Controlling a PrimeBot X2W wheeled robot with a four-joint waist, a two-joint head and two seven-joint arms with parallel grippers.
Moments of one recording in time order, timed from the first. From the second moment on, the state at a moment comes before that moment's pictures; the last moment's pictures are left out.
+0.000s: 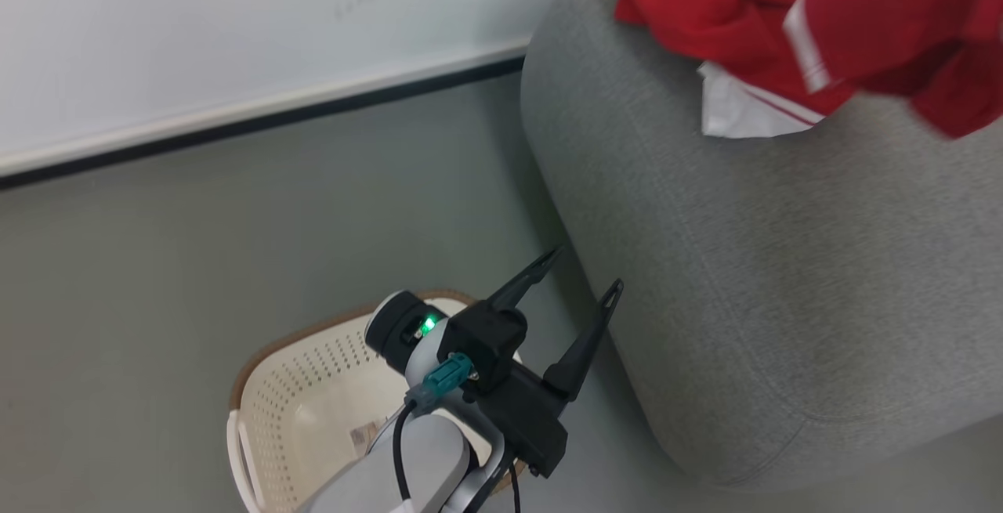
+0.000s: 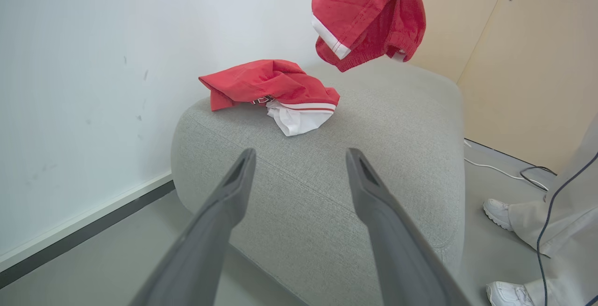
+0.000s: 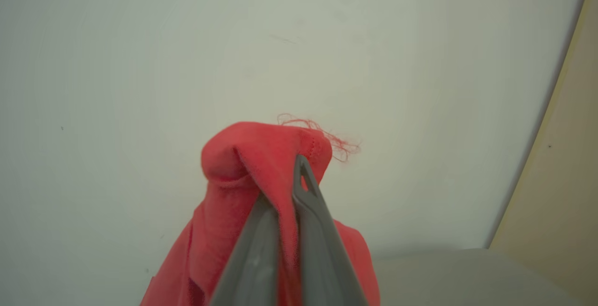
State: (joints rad) left arm -0.55 0.10 -0.85 0.31 -0.53 0.05 -0.20; right arm -0.91 -0.56 0.20 0.46 0.44 0.09 -0.15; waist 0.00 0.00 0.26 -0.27
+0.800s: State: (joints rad) left arm -0.77 0.11 -0.88 0.17 -0.41 0.05 -0.15; right arm -1.21 -0.52 0.25 0.78 0.38 0.04 -0.10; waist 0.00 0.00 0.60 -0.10
